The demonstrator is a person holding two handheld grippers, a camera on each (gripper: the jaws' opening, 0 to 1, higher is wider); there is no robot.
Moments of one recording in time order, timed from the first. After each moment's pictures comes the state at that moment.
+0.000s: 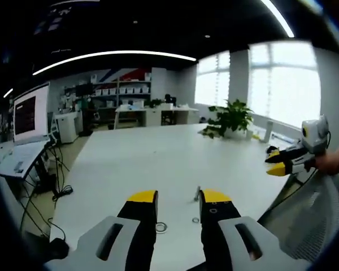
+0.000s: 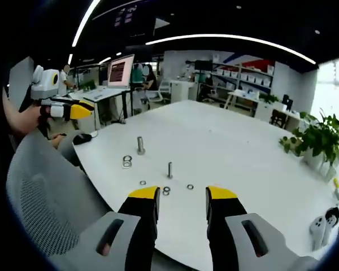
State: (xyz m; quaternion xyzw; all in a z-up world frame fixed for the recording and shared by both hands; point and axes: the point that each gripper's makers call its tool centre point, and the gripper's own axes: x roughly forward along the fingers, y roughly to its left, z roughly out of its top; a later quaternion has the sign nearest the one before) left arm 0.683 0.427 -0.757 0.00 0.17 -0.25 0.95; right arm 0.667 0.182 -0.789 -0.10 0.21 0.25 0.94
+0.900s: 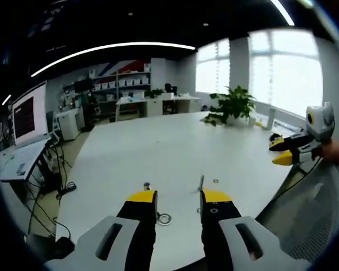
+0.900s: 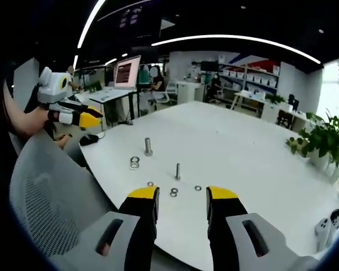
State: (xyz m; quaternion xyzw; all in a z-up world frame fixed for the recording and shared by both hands) left arm 0.683 0.429 -0.770 0.04 0.20 -0.24 0.95; right arm 0.664 0.190 -0.793 -0.10 0.22 0.27 0.93
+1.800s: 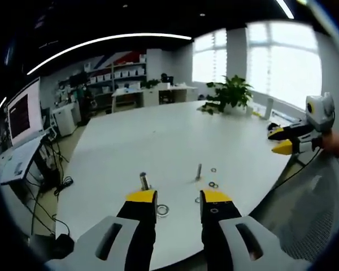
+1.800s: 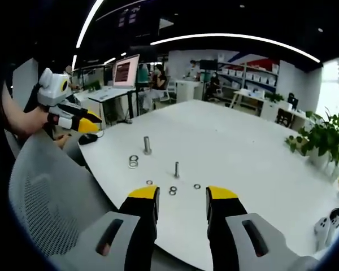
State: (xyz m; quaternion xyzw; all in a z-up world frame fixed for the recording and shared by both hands) left arm 0.678 0.424 -0.788 0.06 0.24 -0.26 0.94; right arm 0.664 0.187 -0.796 -0.10 0.23 0.26 0.93
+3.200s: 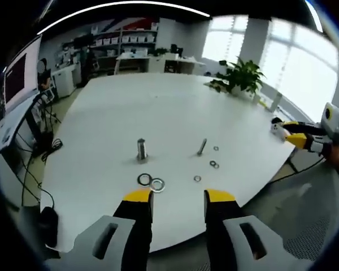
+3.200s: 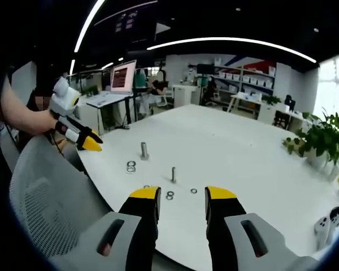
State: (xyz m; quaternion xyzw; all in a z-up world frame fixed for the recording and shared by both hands) left arm 0.691 0.439 -0.845 0.01 0.38 -0.24 0.89; right arm 0.668 0.182 -0.787 -0.09 0.21 0.25 0.94
